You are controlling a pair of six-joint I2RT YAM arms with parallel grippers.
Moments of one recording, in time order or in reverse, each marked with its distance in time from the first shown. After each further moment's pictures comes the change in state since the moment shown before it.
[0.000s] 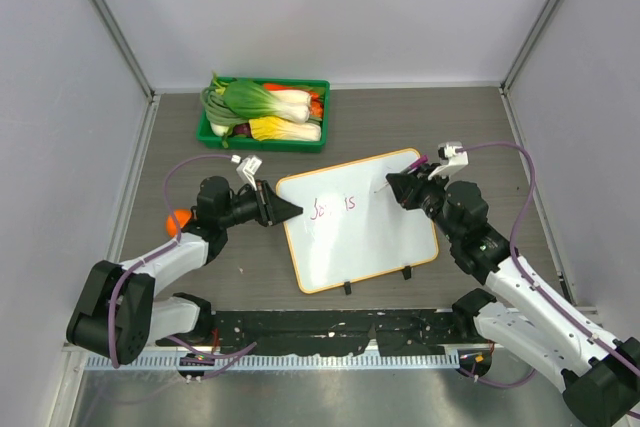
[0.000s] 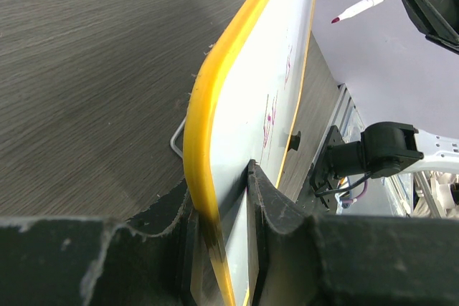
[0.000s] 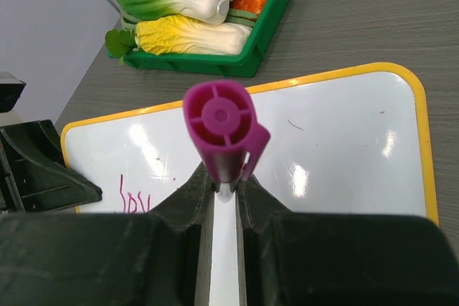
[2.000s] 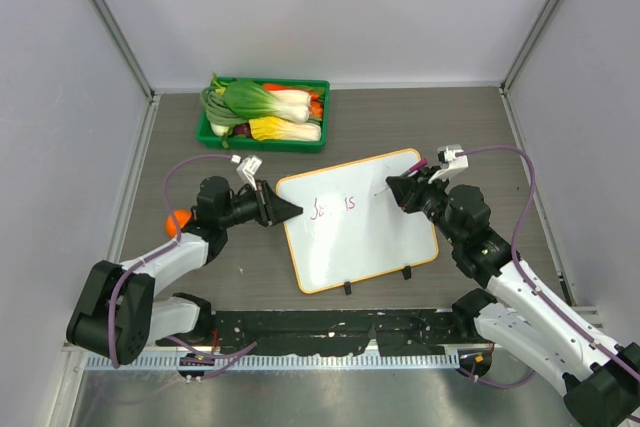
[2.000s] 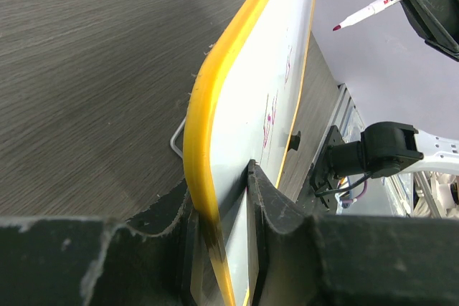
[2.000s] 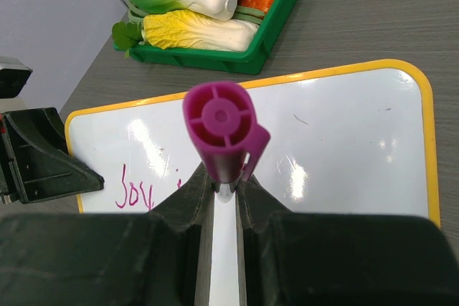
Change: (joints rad) left arm 0.000 0.000 0.000 0.000 0.000 0.000; right arm 0.000 -0.034 -0.025 0.005 -0.031 -0.026
